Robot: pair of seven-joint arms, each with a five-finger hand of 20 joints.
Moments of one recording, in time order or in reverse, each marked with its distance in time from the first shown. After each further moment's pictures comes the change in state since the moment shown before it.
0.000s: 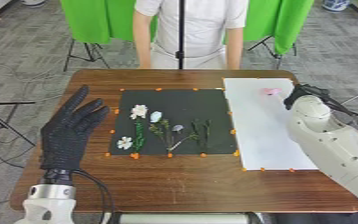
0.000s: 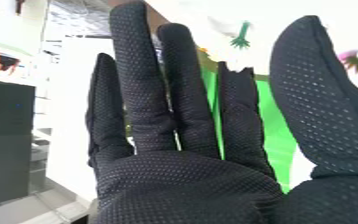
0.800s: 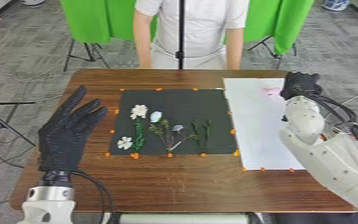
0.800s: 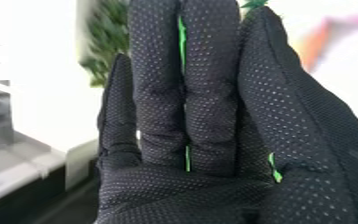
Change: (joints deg) left arm 0.9 0.2 -0.1 -0.2 -0.7 0.2 1.5; right arm -5.0 -0.4 2.0 -5.8 -15.7 14.4 -6.6
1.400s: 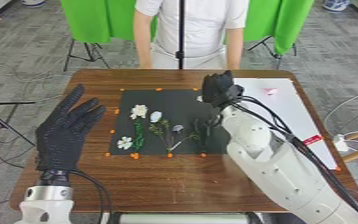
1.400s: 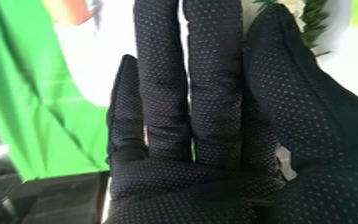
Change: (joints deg) left arm 0.0 0.3 -0.4 -0.4 -0.2 0.5 0.1; right arm -3.5 -15.2 -4.5 -10.4 -4.7 -1.6 -16.3
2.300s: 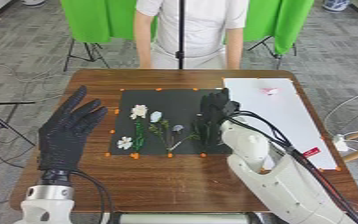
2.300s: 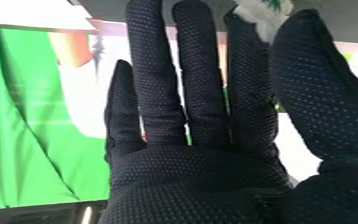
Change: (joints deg) left arm -0.2 -0.2 0.0 0.1 -0.1 0.0 -1.4; right arm -4.9 0.5 1.8 -1.7 -3.2 -9.2 -2.4
